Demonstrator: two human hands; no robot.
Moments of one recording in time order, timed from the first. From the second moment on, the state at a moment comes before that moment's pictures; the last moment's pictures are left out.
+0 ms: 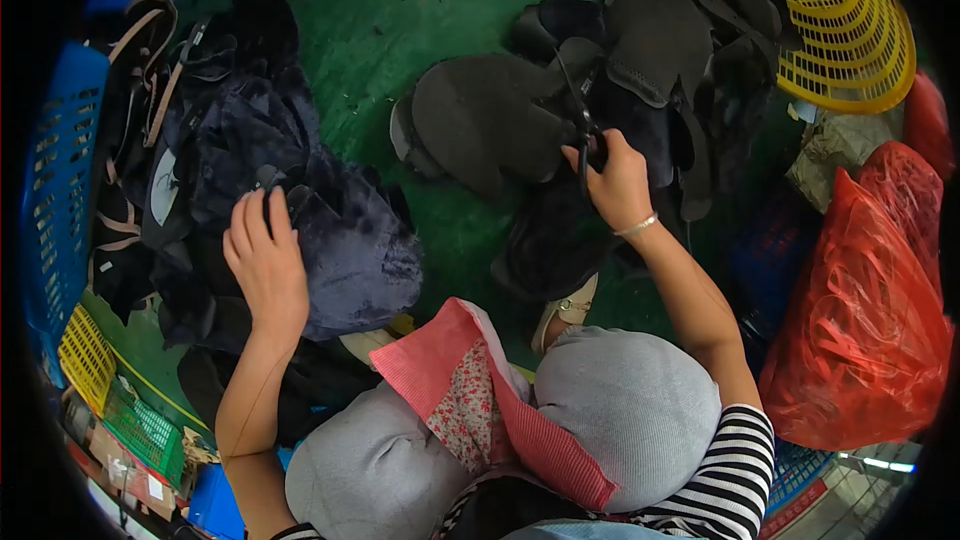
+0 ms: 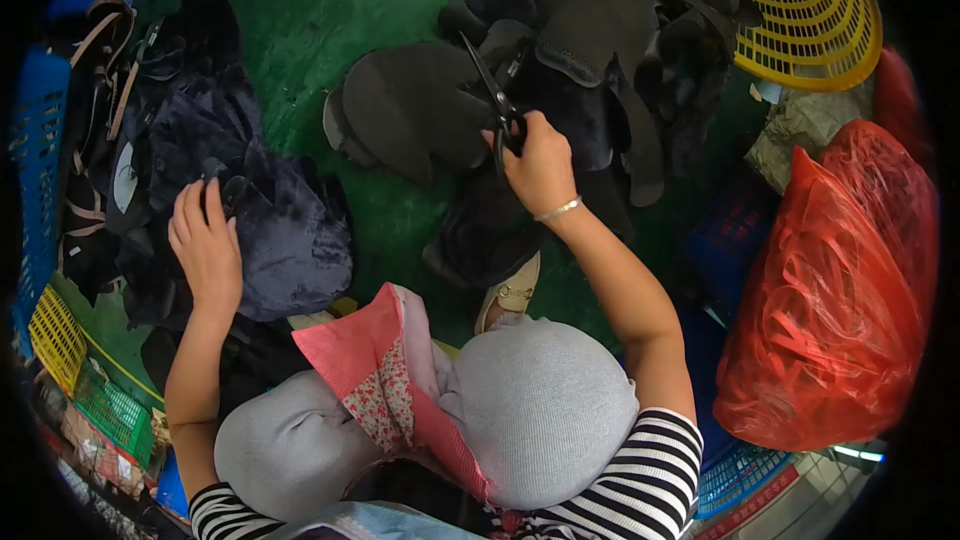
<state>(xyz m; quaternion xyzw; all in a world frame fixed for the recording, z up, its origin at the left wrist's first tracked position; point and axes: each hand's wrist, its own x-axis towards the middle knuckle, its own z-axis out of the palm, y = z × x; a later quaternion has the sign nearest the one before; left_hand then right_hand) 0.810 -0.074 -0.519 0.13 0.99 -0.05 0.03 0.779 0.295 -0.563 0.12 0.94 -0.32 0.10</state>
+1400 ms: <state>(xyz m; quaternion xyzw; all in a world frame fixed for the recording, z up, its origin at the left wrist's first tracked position) 0.789 0.072 -0.566 -0.11 0.69 0.64 0.31 0.820 0.336 -0.539 0.11 0.69 -0.51 0.50</state>
